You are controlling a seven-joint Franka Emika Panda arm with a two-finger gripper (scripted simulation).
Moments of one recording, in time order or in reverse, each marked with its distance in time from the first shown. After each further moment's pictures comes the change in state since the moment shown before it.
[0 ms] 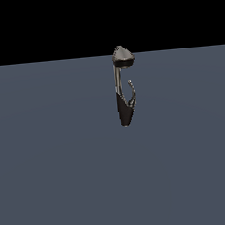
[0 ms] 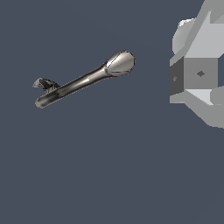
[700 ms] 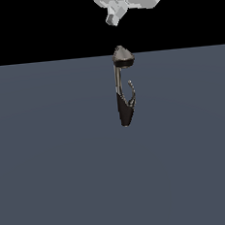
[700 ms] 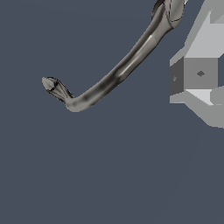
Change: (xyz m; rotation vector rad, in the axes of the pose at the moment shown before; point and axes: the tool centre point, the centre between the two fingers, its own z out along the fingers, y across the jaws) arm 0.109 -0.011 0.054 0.151 -0.131 0.377
